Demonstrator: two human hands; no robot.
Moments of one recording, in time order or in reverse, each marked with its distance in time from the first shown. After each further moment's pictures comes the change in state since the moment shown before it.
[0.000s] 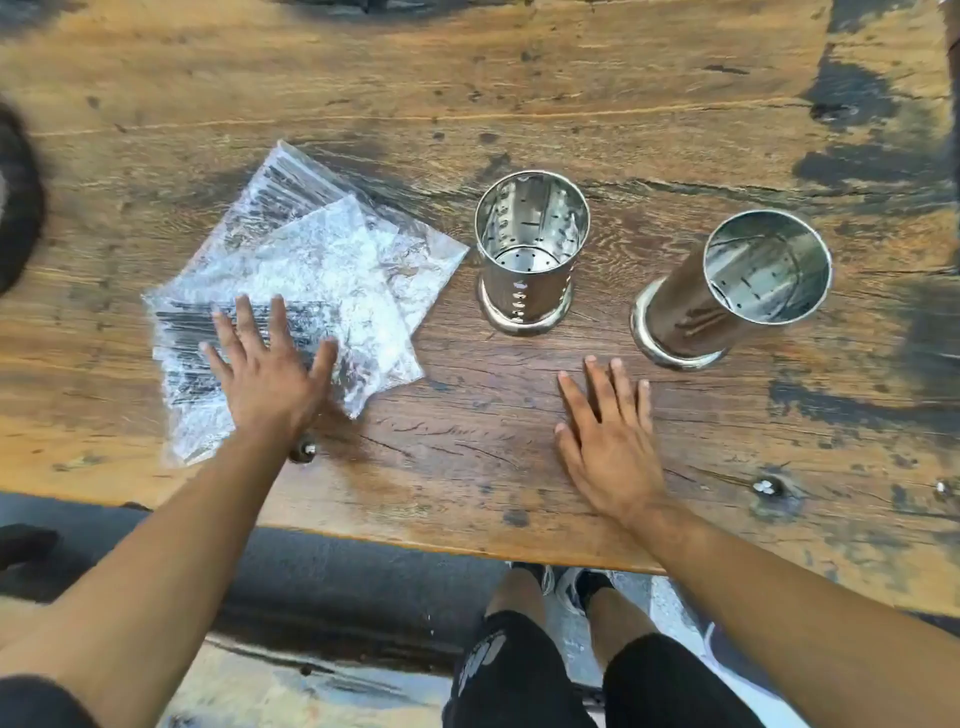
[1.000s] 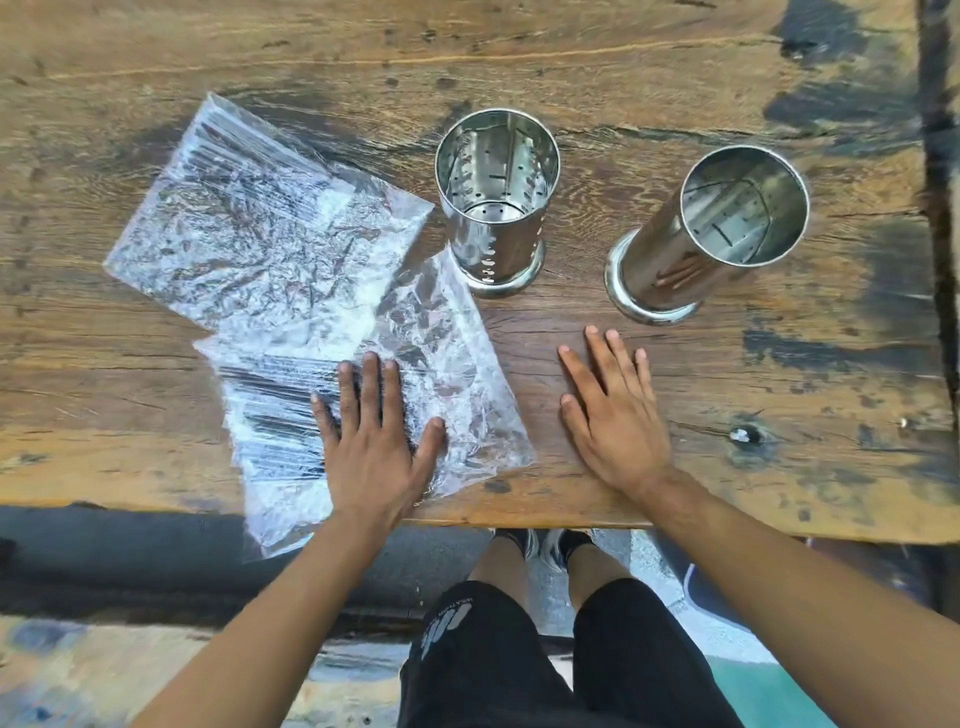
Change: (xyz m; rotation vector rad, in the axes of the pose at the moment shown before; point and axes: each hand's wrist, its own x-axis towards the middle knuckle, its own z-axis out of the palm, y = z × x) left_hand -0.133 0.064 0.071 0.067 -0.107 0.327; right_hand -0.020 0.026 0.007 0.023 0.083 0.023
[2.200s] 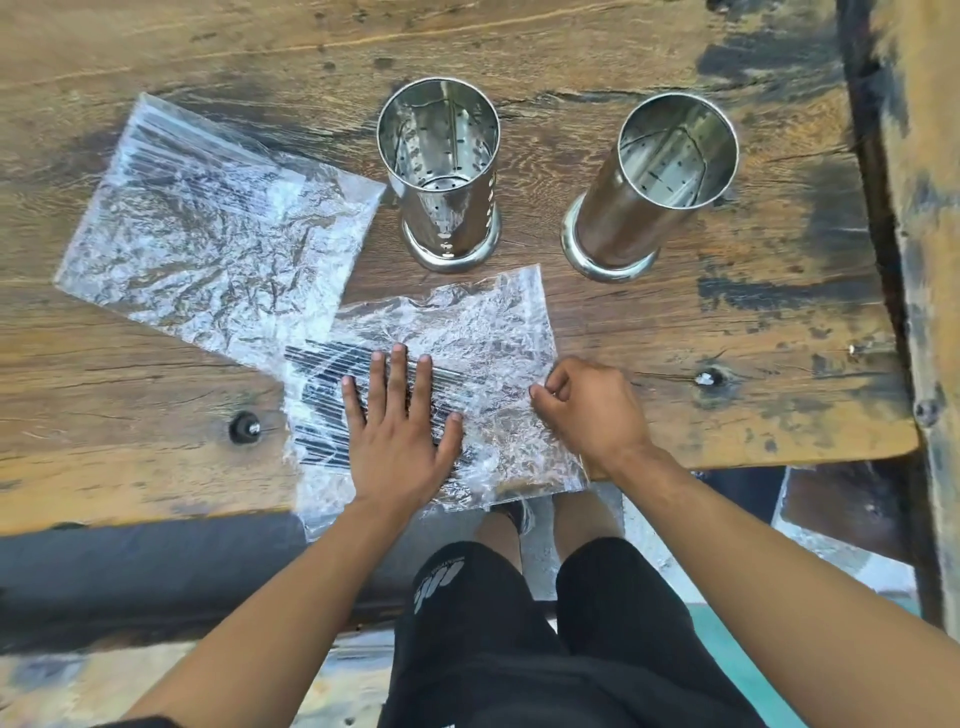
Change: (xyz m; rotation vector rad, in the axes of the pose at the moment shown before) left_hand -0.013 0.028 0.010 0.066 0.006 0.214; right_hand -0.024 -0.032 -0.029 0.320 -0.135 0.387
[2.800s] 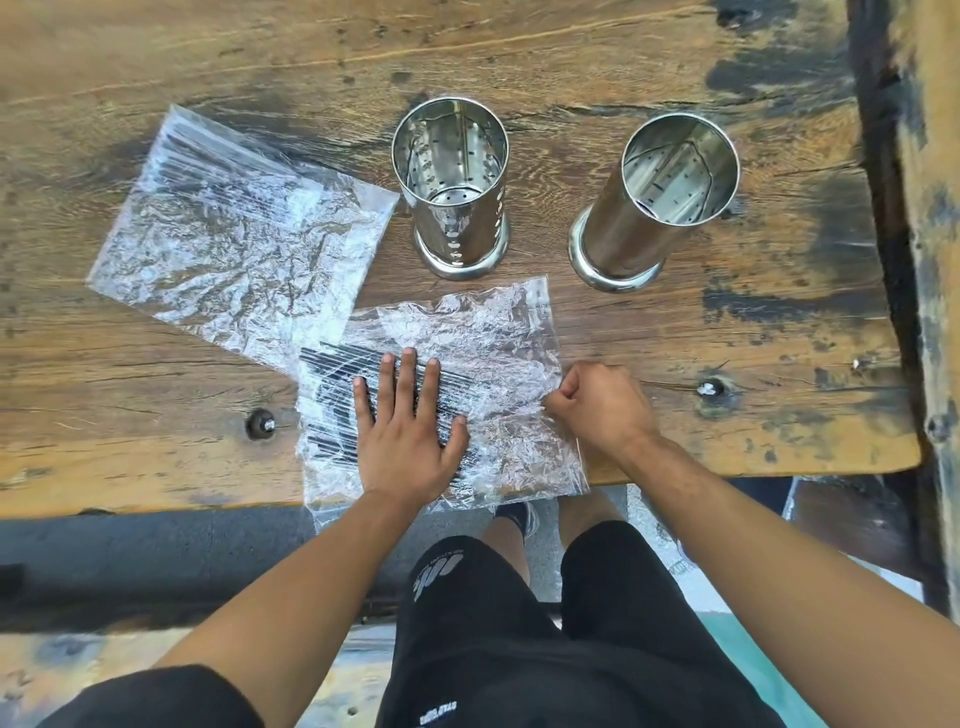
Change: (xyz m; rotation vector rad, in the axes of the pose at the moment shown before) left_hand 0.001 0.001 -0.001 0.005 -0.011 -0.010; right_hand 0.007 -0.004 -0.020 -0.037 -0.161 0.071
